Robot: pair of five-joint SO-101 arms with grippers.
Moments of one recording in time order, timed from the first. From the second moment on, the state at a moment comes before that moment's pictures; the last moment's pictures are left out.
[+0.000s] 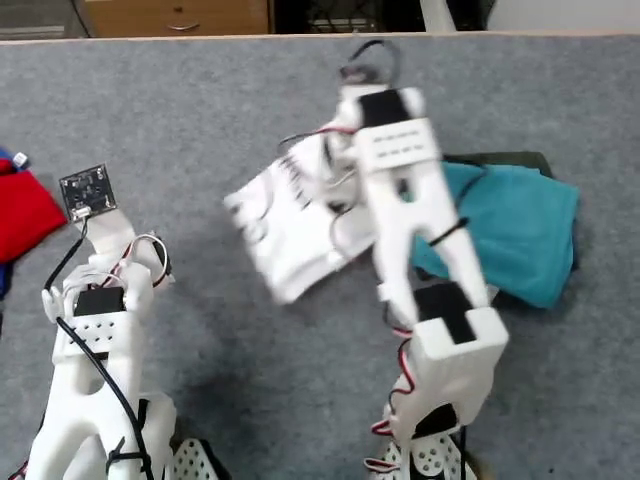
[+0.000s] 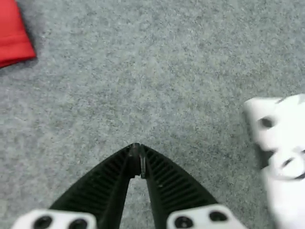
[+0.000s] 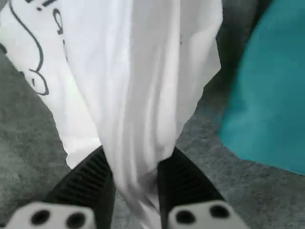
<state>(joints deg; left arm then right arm) -12.8 -46.5 69.4 32.3 12.0 -12.0 17.5 -22.8 100.4 -10.5</state>
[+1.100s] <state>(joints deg) -23.0 -46.5 53.1 52.5 11.8 30.6 21.6 -29.1 100.5 10.2</state>
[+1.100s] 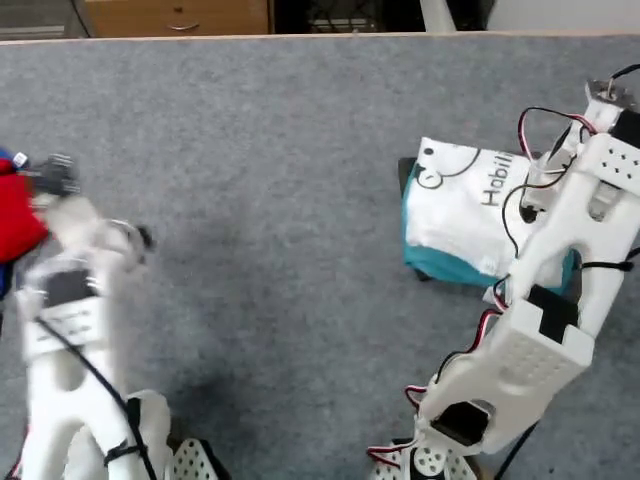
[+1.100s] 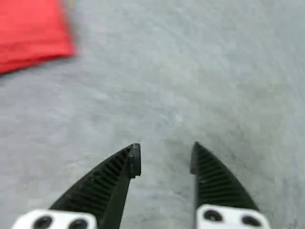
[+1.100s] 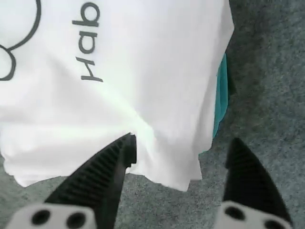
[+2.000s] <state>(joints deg) -63.1 27.0 -3.1 55.7 -13.4 19.0 12.4 -29.1 100.7 8.5</state>
